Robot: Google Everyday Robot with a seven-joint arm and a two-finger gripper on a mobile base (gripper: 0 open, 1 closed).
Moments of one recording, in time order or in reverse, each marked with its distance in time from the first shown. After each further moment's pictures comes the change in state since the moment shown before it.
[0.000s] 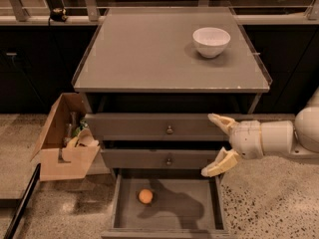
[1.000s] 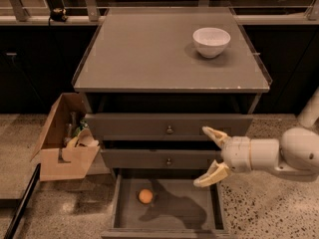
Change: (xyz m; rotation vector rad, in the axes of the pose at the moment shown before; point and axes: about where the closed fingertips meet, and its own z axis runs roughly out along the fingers) arm 0.037 0.011 0.032 0.006 -0.051 0.025
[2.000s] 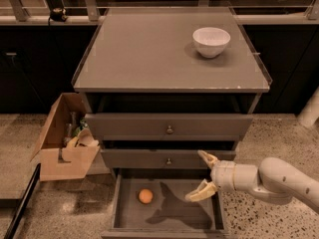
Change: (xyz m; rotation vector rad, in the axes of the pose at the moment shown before) arm 0.120 0.009 0.061 0.038 0.012 0.138
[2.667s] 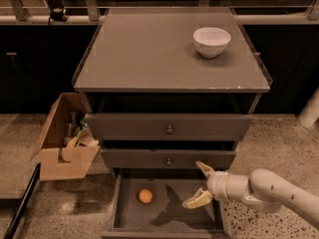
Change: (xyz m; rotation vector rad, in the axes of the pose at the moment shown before) arm 0.070 -0.003 0.034 0.007 0.030 0.076
